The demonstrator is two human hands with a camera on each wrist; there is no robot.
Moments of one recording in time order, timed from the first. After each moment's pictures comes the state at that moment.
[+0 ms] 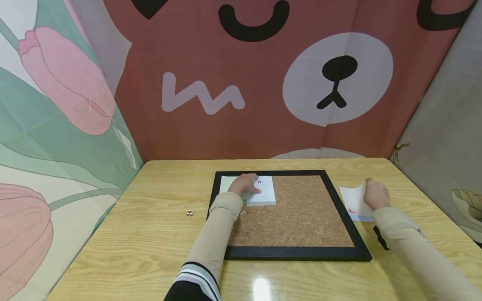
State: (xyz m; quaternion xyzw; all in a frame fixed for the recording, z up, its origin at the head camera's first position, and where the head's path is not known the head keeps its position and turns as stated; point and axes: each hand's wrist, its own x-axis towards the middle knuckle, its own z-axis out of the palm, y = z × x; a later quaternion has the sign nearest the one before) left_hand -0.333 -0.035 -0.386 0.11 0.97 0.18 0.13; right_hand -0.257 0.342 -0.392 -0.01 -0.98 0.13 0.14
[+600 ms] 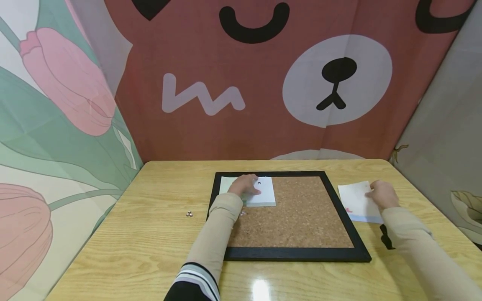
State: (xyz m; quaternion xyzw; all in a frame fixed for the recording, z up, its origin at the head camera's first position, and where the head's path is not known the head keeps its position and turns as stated) left_hand -0.335 -0.034 -0.388 0.11 0.97 0.18 0.13; right_hand -0.258 0.363 -0.382 0.00 -0.98 0.18 0.09
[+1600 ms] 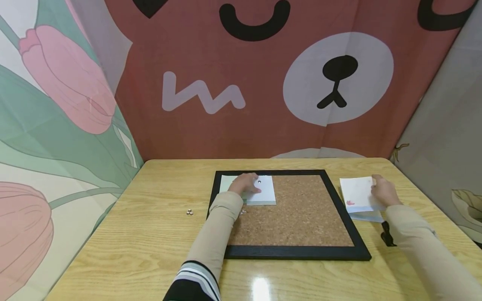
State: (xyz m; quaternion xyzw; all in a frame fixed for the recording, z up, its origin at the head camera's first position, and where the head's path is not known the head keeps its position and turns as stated) left_hand -0.336 -0.035 -0.389 0.11 0.97 0.18 0.13; right_hand -0.266 0.366 -0.384 -0.02 -0.97 0.21 0.08
